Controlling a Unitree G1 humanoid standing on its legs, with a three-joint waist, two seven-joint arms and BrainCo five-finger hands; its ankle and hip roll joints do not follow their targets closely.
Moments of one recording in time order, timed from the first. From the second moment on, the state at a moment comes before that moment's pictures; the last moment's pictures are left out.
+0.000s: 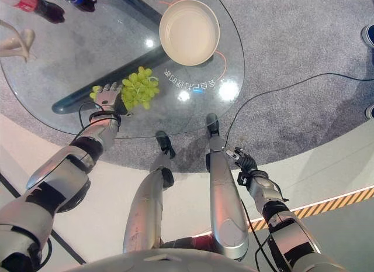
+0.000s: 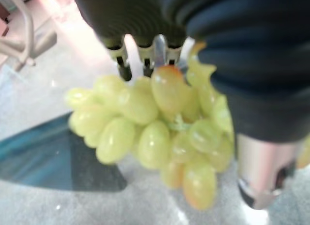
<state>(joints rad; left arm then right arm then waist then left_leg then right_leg) -0.96 0.48 -0.75 1.16 0.46 0.27 0.38 -0.38 -0.33 0.35 0.98 0.72 -0.11 0.07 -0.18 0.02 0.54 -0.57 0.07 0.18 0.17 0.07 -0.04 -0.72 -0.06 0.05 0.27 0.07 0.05</state>
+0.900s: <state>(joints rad) -1.02 0.47 -0.75 1.20 0.47 0.33 0.63 -0.40 -0.29 0.37 0.98 0.83 -0.17 0.10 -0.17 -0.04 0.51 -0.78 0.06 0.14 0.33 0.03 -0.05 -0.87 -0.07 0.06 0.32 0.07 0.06</state>
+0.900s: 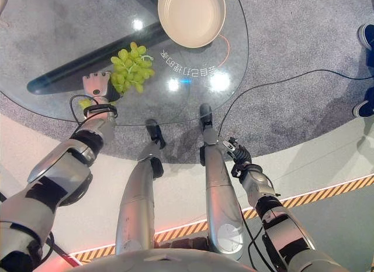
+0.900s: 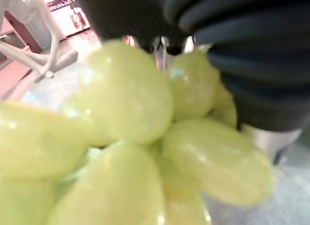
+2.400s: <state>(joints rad) -0.76 0.77 -0.61 0.75 0.58 0.18 0.51 -0.21 -0.34 0.31 0.59 0.80 -0.19 0.13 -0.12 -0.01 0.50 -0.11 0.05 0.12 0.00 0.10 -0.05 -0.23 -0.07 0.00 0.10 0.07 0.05</state>
